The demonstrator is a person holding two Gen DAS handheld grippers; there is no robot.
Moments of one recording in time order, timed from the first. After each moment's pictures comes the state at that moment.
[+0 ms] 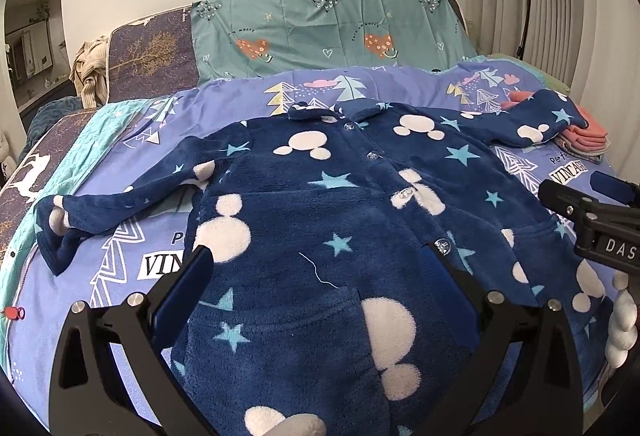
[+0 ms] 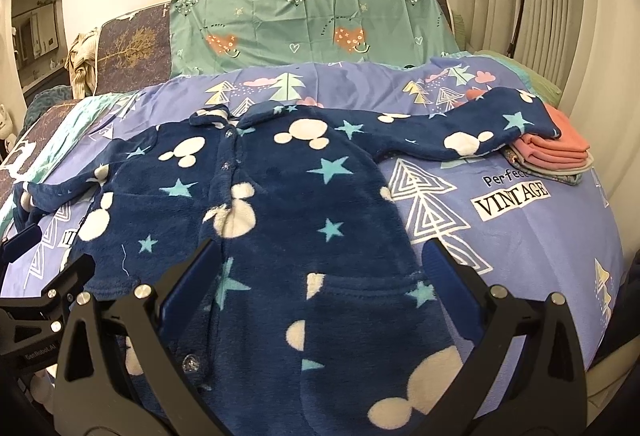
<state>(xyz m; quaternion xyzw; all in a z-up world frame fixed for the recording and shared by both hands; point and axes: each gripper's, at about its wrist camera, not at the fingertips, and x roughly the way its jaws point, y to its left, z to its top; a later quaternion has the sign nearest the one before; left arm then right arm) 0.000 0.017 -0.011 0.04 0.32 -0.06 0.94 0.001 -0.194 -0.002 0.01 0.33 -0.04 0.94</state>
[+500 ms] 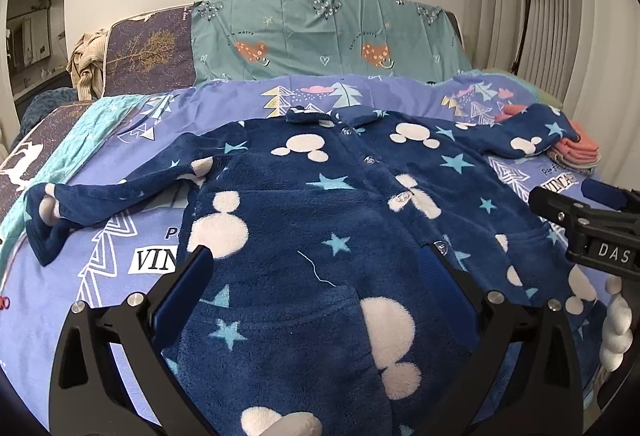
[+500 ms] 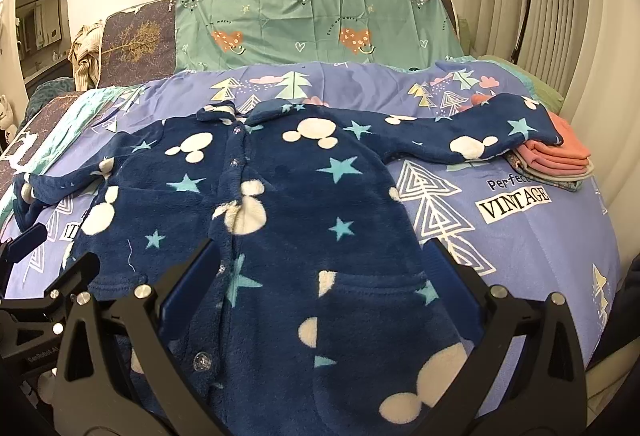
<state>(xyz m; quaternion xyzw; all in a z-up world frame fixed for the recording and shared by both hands) -0.004 0.030 -0.020 0.01 0.31 -0.07 0.95 0.000 -0.183 -0.001 0.00 0.33 -0.04 0.94</state>
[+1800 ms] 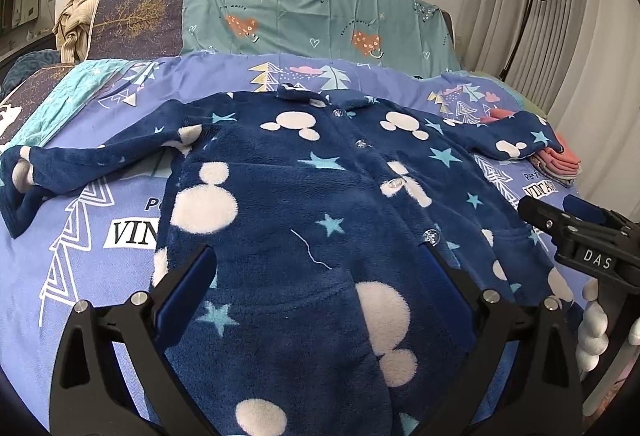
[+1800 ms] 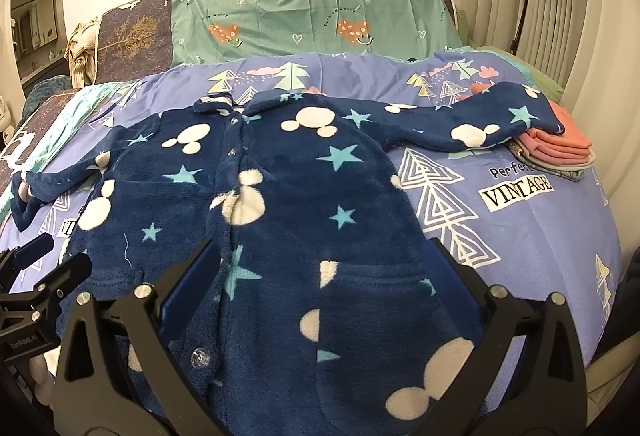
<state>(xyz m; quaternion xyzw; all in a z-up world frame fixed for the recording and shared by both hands) 0.002 0.051 -0.033 -0.04 0.35 -0.11 0.93 0.002 -0.180 -0.011 0.01 0.35 -0.04 0.94</state>
